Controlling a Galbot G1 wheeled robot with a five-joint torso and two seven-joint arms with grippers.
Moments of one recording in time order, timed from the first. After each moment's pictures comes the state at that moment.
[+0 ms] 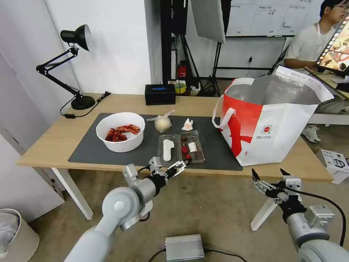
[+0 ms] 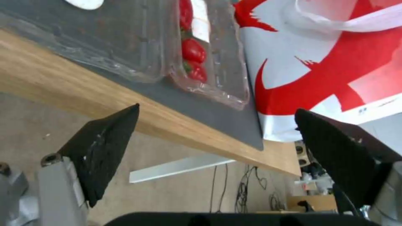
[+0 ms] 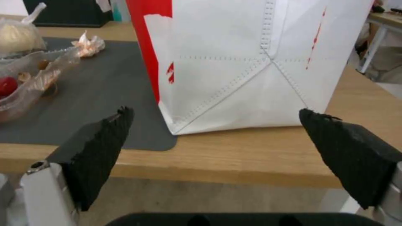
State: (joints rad) left arm 1.07 -1.20 -0.11 -2.05 -1.53 0.44 -0.53; right arm -1.72 1.25 0.77 2.28 0.37 -0.27 0.05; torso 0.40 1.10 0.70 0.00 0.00
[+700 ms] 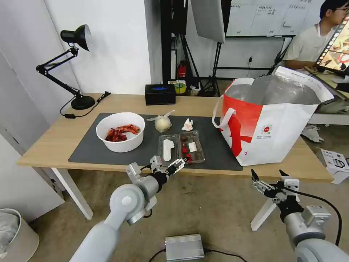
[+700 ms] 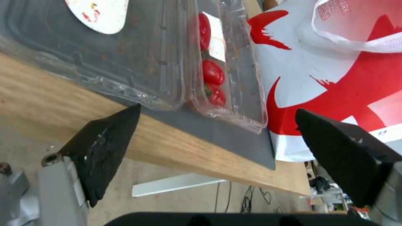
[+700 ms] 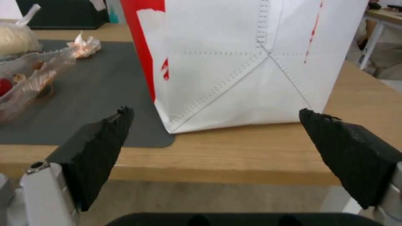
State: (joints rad) left arm 1.05 -1.23 -0.11 -1.98 -1.48 0.40 -0.50; right arm -1.70 1.26 0.76 2.25 0.37 -0.25 0.06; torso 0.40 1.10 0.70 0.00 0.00
